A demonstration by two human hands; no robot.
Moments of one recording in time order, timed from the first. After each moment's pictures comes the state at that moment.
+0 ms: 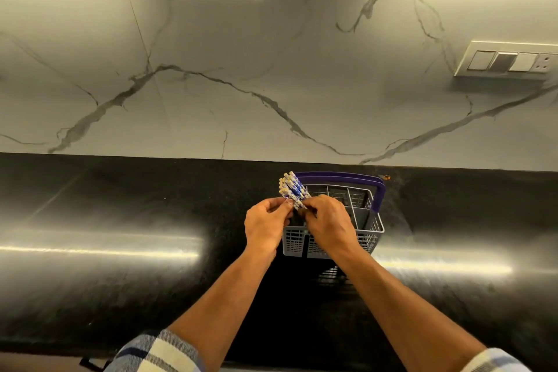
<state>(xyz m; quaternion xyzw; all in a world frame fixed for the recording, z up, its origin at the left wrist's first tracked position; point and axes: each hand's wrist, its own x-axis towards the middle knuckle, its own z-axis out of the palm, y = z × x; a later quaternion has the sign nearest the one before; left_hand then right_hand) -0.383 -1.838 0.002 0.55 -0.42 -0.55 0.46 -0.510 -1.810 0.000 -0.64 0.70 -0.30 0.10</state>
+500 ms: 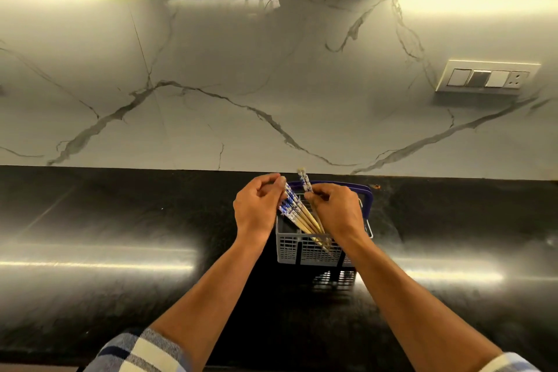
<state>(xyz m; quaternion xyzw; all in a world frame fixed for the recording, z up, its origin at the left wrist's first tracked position) -0.373 -1.826 0.059 0.47 -0.53 -0.46 0.53 -0.519 -1.788 0.063 -0.53 0.71 -0.44 0.15</state>
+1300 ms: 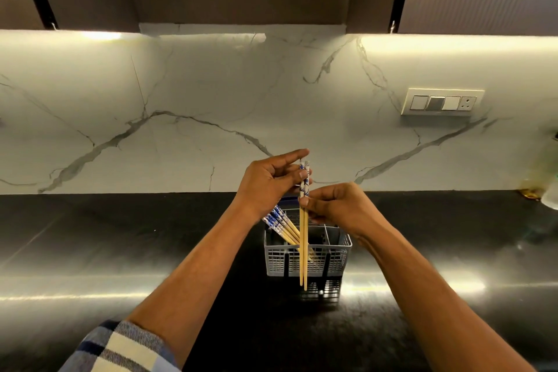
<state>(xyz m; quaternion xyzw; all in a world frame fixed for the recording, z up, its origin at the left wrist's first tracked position) -0.378 -1.790 0.161 0.26 -0.71 -0.49 0.44 -0.531 -1.712 0.153 -0.52 0.62 -0.46 0.37</state>
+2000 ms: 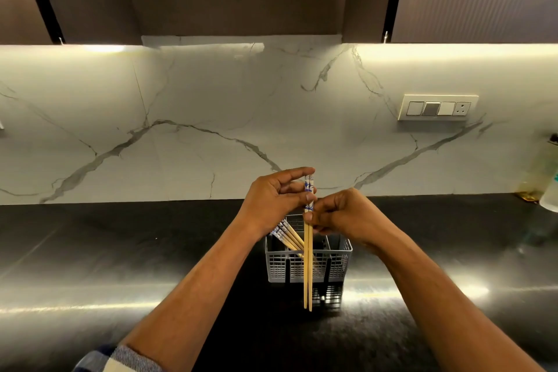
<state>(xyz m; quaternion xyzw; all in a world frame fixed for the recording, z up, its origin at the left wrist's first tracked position) -0.375 -1.773 0.159 0.27 -0.73 -0.49 0.40 -0.536 -1.697 0.161 -0.60 0.62 -0.39 0.33</state>
